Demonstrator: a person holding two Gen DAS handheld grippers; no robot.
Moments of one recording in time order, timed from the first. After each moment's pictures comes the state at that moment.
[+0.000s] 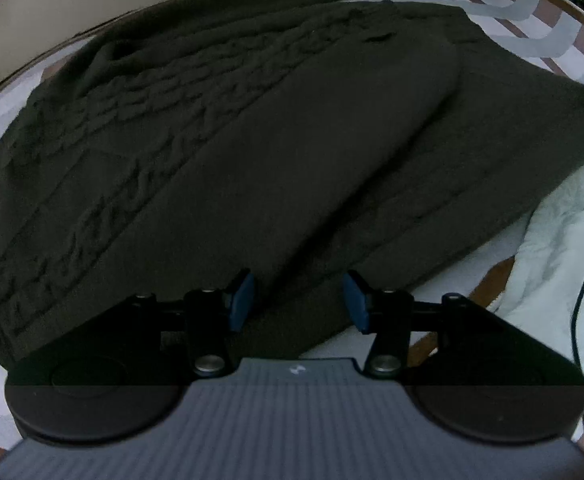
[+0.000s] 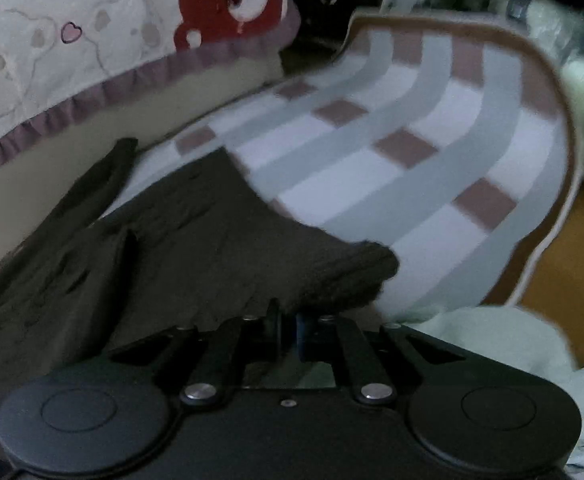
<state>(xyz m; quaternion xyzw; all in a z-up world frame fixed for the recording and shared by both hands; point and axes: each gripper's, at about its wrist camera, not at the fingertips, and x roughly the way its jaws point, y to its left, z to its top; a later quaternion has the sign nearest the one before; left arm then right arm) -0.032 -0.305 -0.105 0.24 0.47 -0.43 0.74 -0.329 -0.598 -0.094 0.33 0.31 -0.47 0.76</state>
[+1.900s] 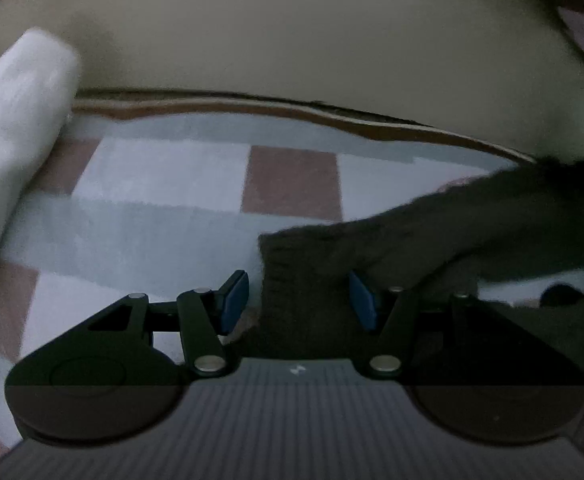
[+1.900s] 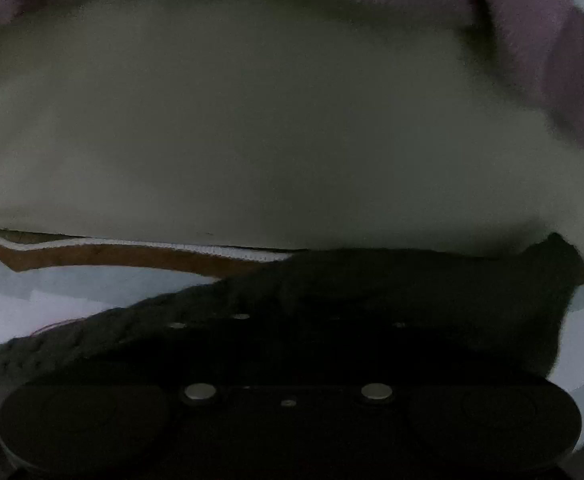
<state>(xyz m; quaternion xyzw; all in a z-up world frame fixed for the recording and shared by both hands) 0.300 -0.298 -0.131 0.06 0.45 -0.27 0.85 0.189 -0.683 -0.143 0.14 0.44 -0.27 0.85</state>
